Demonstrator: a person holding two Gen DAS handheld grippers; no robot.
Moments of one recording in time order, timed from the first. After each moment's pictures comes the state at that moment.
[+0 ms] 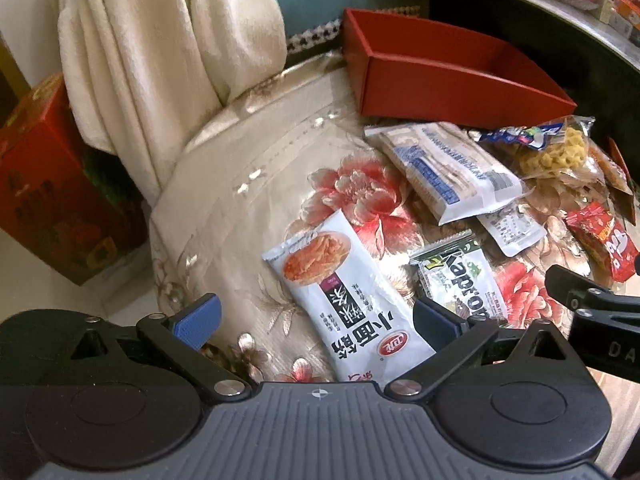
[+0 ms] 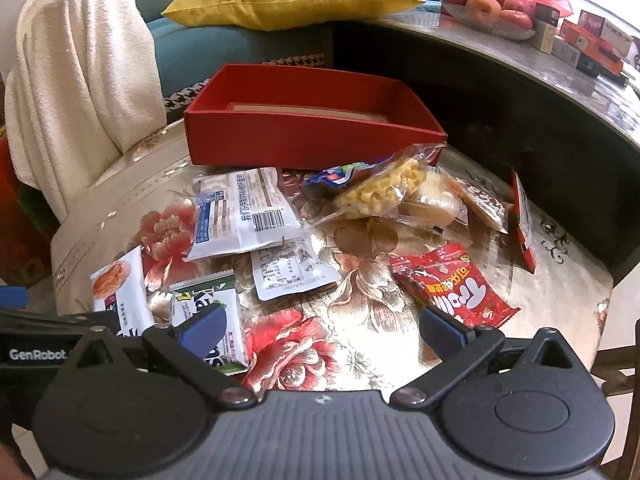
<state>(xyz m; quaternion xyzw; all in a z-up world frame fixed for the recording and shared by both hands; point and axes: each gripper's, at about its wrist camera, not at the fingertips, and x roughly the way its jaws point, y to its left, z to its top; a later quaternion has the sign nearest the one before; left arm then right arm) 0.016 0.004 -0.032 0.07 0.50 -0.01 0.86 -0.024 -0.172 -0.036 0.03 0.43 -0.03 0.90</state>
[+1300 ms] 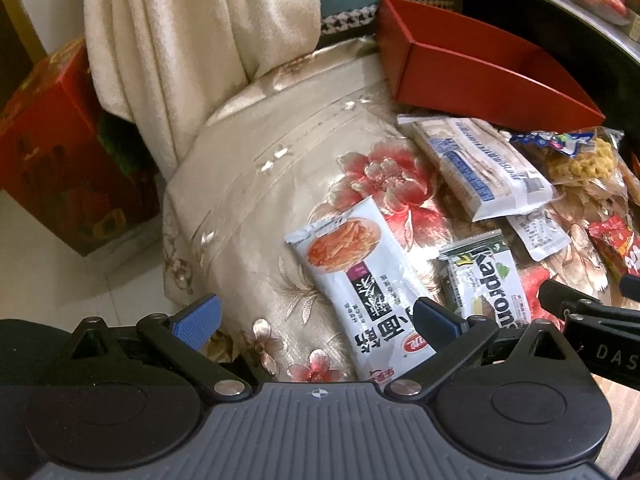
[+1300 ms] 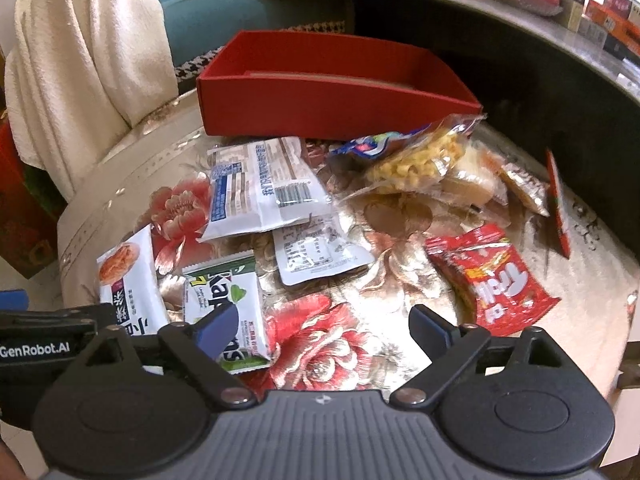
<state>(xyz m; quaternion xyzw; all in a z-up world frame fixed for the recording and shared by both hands) 0.021 0.021 -0.041 0.04 0.51 0.02 0.86 -0.004 -0.159 -0.055 0.04 0.47 0.00 0.88</state>
